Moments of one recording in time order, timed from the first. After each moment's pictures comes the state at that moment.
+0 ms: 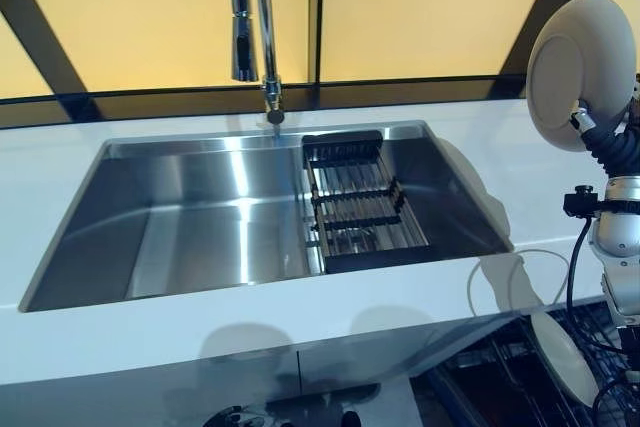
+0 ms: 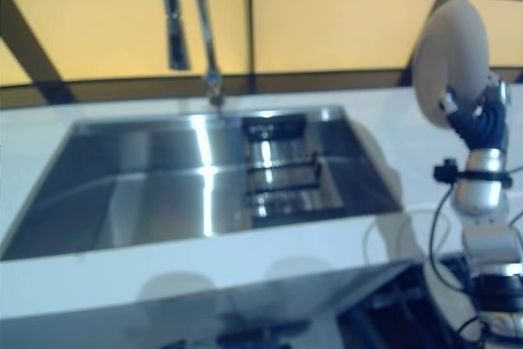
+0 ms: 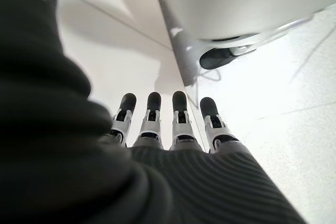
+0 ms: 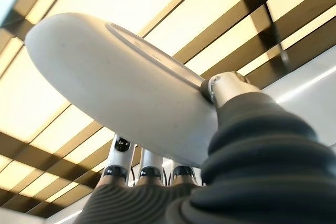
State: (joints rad) left arm 0.11 0.28 -0.25 1.10 -0.13 -0.08 -0.13; right arm -0.28 -0.81 -0.15 0.04 0.05 -0.13 -0.37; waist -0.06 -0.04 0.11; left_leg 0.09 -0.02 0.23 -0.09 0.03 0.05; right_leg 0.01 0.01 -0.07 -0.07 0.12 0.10
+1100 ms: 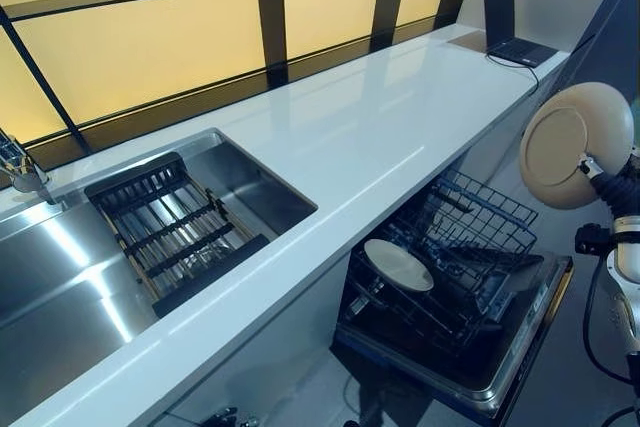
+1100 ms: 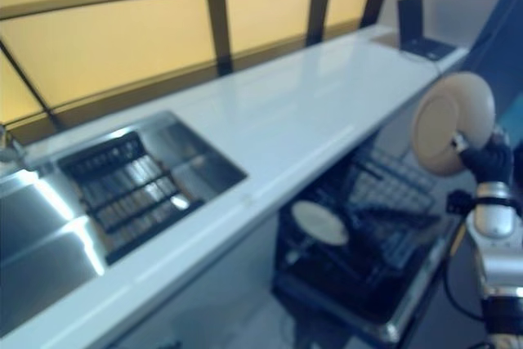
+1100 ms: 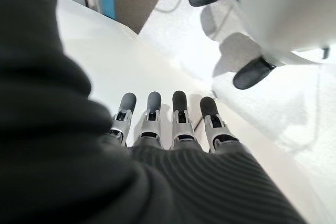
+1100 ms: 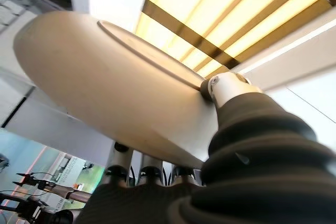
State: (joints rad) left arm 0.07 0.26 -0.21 1.15 -0.10 -0.10 -0.14; right arm -0.13 -0.80 -0.24 0.13 0.23 0.01 -0.21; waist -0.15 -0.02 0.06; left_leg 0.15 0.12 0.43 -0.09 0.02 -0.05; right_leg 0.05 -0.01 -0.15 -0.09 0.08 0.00
